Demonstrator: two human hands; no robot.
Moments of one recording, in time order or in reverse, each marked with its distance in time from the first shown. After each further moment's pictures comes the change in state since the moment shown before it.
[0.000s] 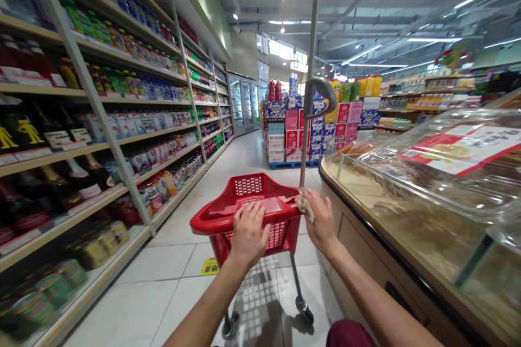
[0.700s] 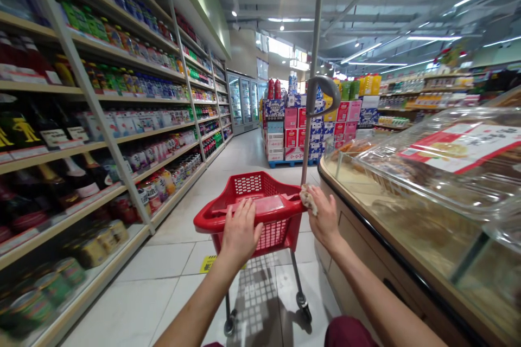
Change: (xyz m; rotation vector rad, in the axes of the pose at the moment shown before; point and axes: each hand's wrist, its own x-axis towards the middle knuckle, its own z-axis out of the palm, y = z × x) left_hand 0.001 -0.008 -0.010 0.104 -0.065 -0.049; right_hand 0.005 0.010 -0.002 -0.014 -0.006 0.070
